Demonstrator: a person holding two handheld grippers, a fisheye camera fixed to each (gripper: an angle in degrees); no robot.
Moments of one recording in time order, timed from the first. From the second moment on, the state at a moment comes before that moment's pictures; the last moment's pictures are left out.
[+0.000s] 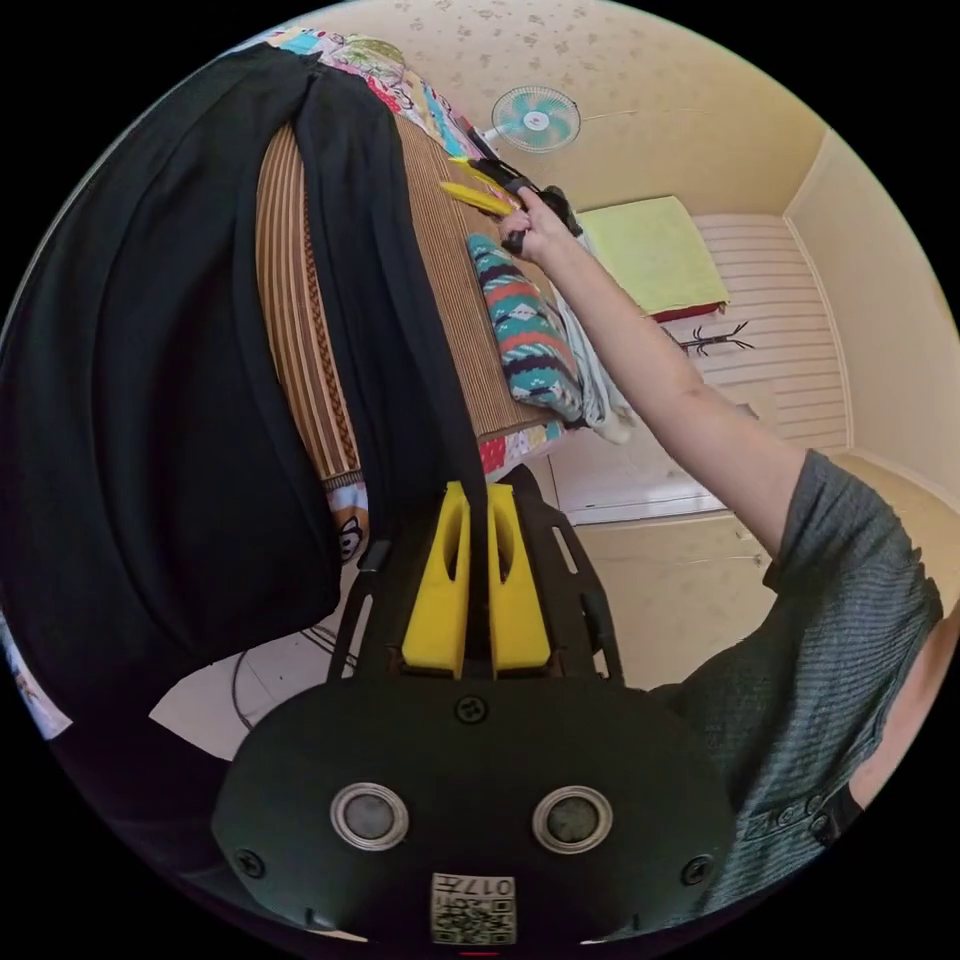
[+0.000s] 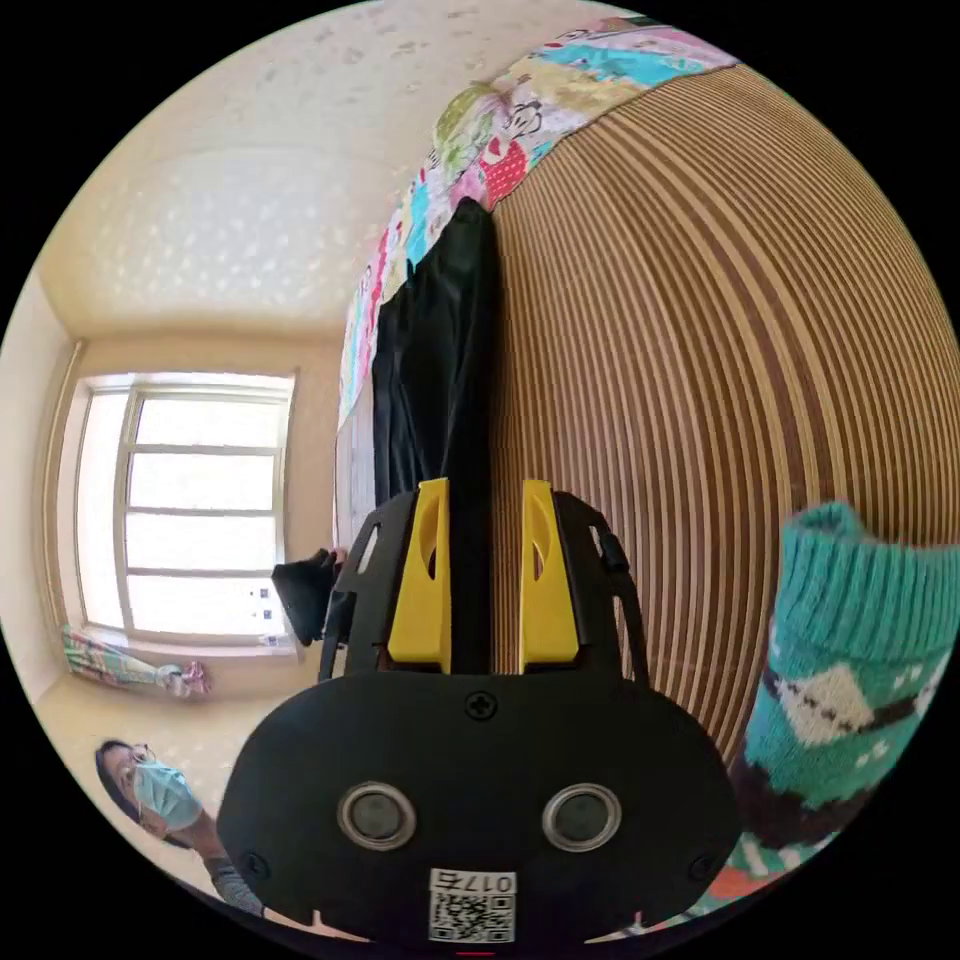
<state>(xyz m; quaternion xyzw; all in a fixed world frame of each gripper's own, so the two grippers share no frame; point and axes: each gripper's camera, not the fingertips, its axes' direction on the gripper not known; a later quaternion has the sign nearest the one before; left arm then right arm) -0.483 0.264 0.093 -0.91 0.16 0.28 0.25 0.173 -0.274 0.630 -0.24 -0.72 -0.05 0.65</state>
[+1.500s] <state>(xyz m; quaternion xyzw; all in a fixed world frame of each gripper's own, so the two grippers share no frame) -0.546 0.087 0.172 -0.84 0.04 0.35 0.41 0.164 0.036 0.484 -0.19 -0.72 -0.28 0.61</state>
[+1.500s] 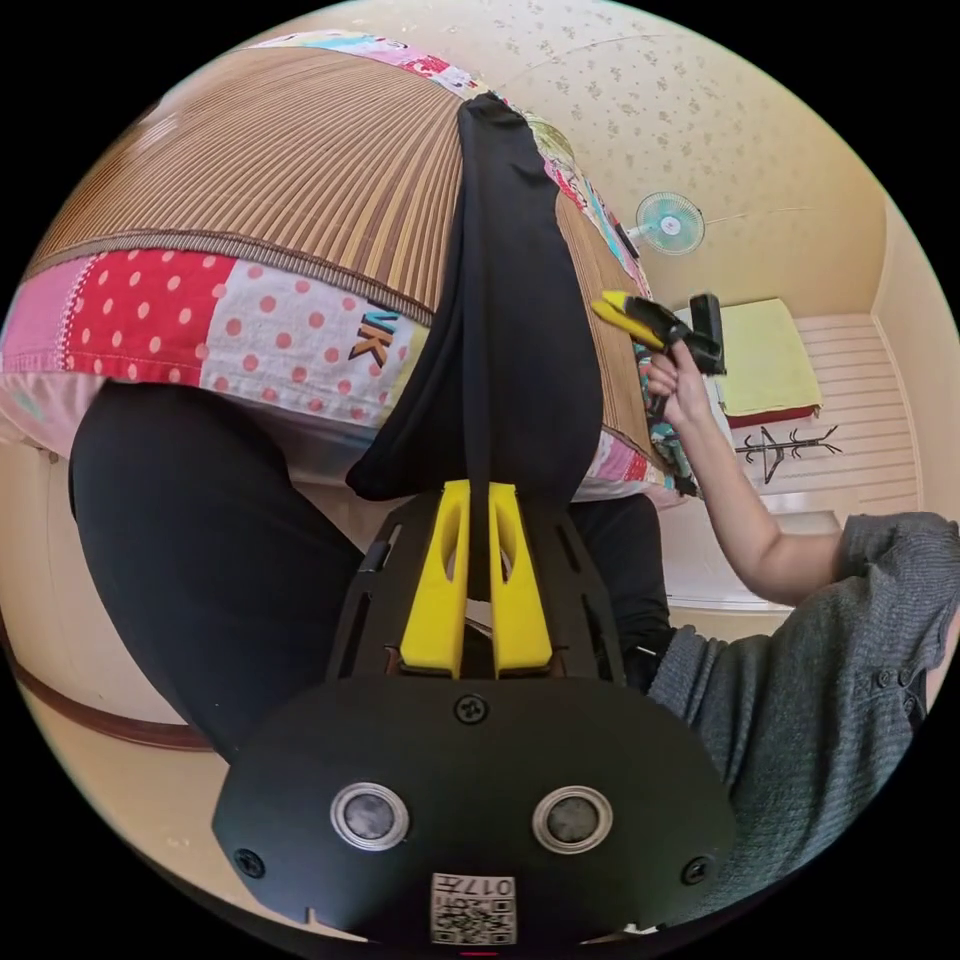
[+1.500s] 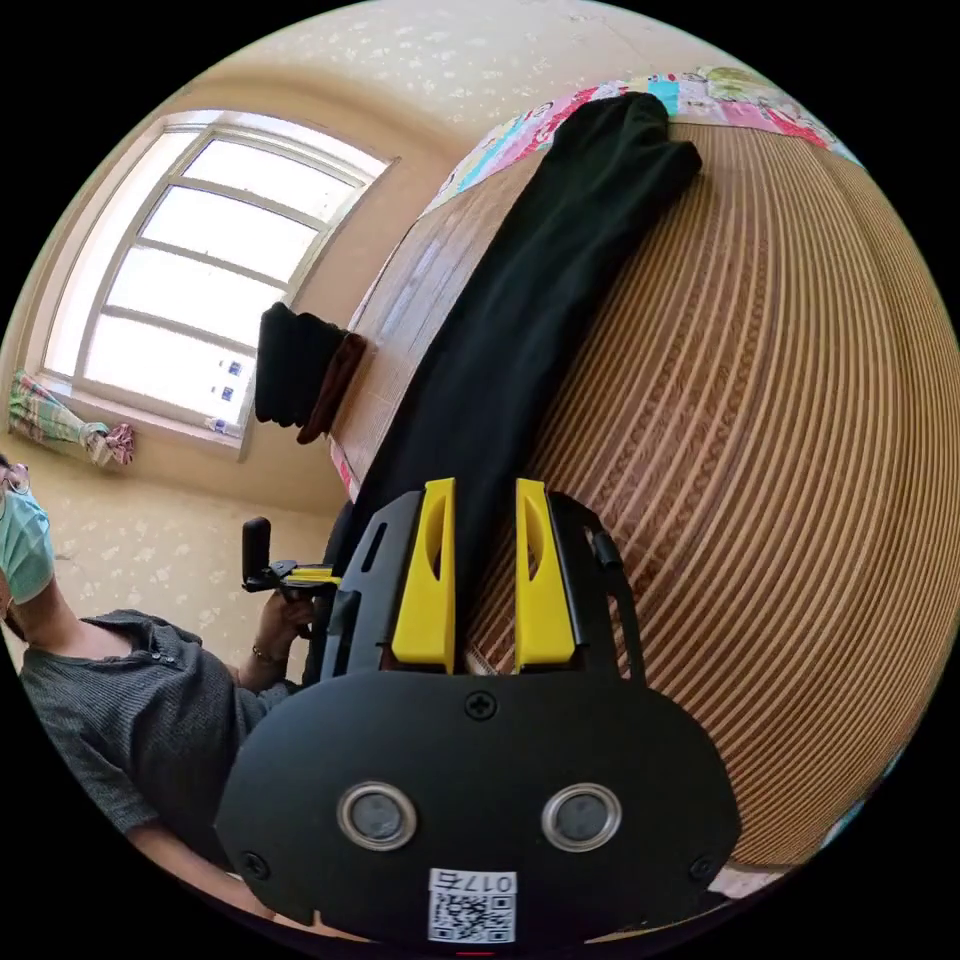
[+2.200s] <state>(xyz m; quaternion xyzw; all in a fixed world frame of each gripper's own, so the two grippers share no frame) -0.454 0.067 0.202 -0.84 0.11 0.44 0.30 0.282 0.107 0.499 -0.17 -0.85 -0.26 0.43</state>
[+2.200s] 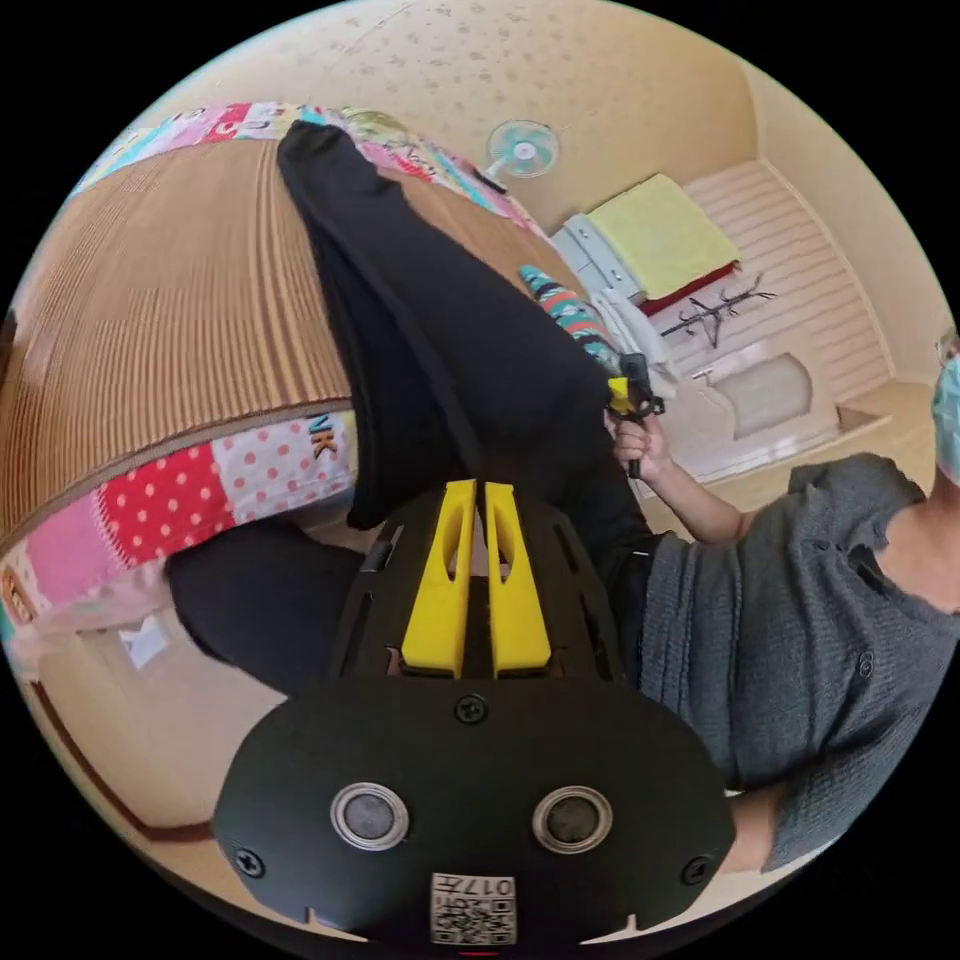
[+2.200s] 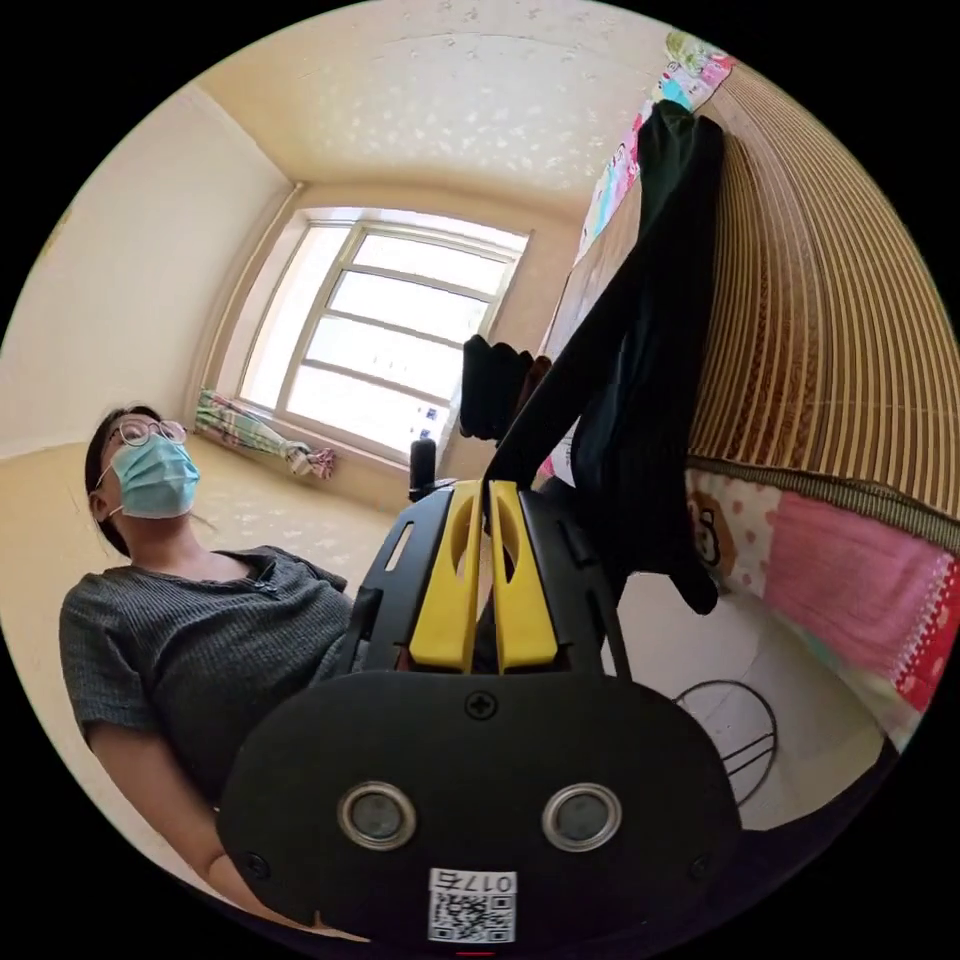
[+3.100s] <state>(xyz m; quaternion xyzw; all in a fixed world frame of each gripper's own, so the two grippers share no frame) -0.466 0.157 0.138 -0.86 0.16 0.45 0.19 0.268 0.117 0.512 -0.21 -0.73 -0.31 0.57</state>
